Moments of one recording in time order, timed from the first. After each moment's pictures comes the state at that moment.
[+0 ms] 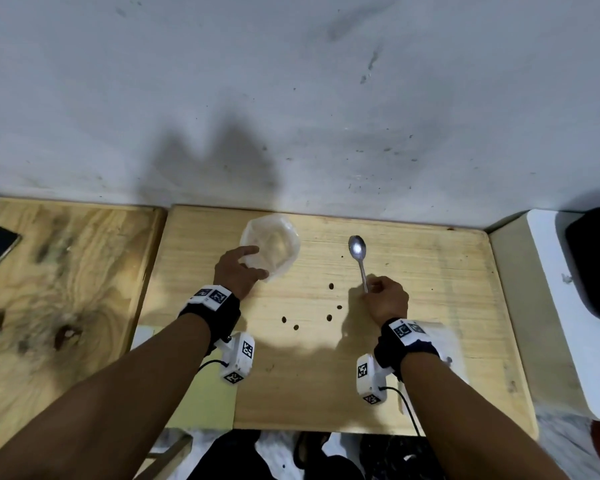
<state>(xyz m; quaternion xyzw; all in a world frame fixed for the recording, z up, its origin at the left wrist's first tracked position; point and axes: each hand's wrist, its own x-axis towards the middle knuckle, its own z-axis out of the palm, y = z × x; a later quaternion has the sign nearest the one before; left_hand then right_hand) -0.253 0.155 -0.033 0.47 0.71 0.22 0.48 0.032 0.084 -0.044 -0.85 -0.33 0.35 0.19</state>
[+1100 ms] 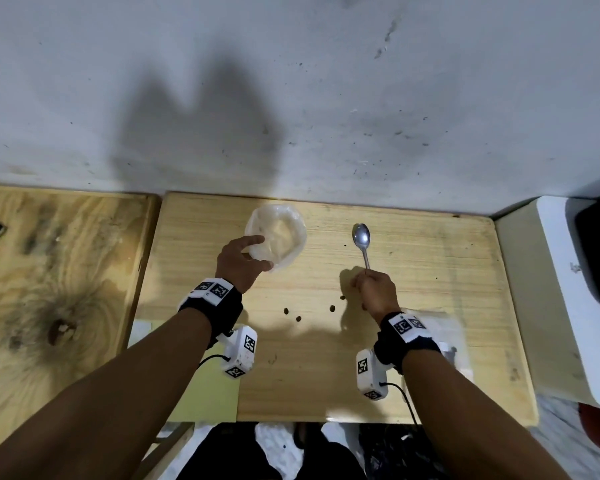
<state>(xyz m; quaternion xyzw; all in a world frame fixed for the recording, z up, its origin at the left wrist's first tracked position) -0.251 0.158 -0.039 0.48 0.69 0.21 0.50 0.013 0.087 -0.051 -0.80 -0.32 0.44 0.23</state>
